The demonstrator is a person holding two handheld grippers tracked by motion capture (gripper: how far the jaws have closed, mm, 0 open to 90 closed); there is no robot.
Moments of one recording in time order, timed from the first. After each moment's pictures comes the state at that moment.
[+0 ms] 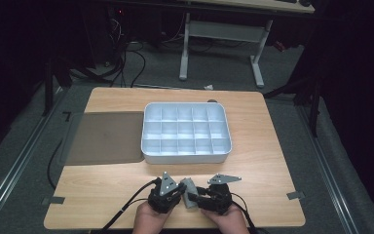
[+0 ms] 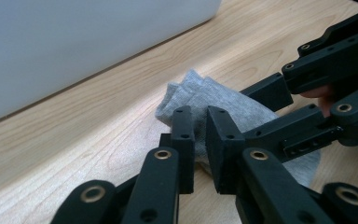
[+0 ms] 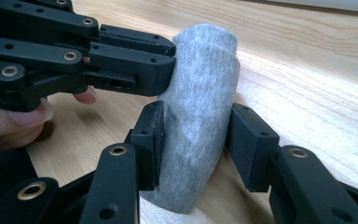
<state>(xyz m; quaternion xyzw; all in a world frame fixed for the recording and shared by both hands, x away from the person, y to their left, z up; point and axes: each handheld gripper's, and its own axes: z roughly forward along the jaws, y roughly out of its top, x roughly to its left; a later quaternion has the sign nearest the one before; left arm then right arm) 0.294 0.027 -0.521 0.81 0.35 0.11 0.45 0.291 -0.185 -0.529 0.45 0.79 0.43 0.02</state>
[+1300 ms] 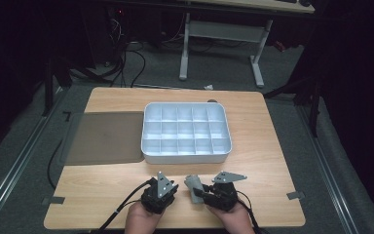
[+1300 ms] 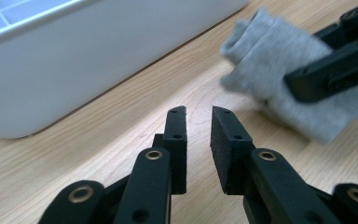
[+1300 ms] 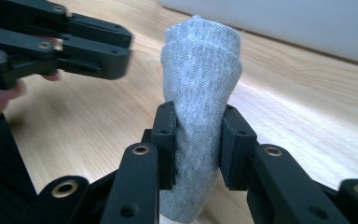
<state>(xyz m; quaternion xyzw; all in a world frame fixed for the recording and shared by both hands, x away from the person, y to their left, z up) 0.285 0.039 -0.503 0.83 0.35 0.19 0.39 0.291 -0.197 -0.513 0.42 0.80 0.43 0.06</state>
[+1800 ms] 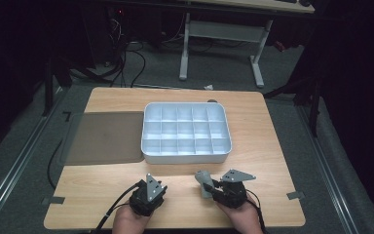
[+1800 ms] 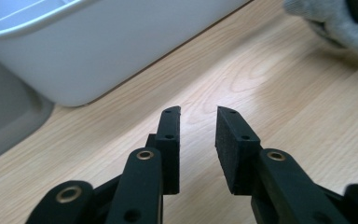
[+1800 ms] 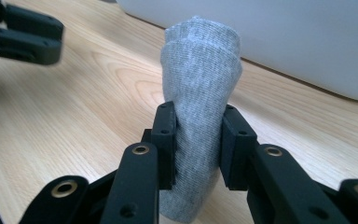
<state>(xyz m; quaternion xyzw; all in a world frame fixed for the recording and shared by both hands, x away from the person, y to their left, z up) 0.282 0.069 -0.504 0.83 0.35 0.22 0.37 0.291 -0.218 -0.503 0.43 0.80 0.40 0.13</state>
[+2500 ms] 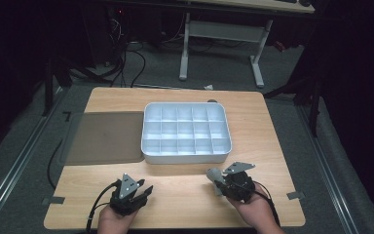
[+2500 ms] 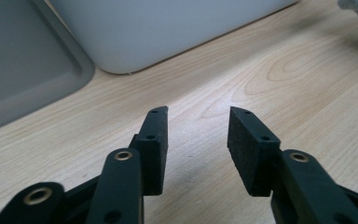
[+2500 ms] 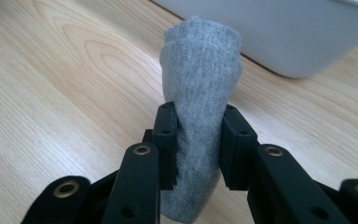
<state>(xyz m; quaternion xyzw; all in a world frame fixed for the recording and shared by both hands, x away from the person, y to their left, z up) 0.288 0.125 -0.518 0.79 0.39 0.18 0.43 0.304 -0.230 -0.472 0.43 0.85 0.27 0.15</state>
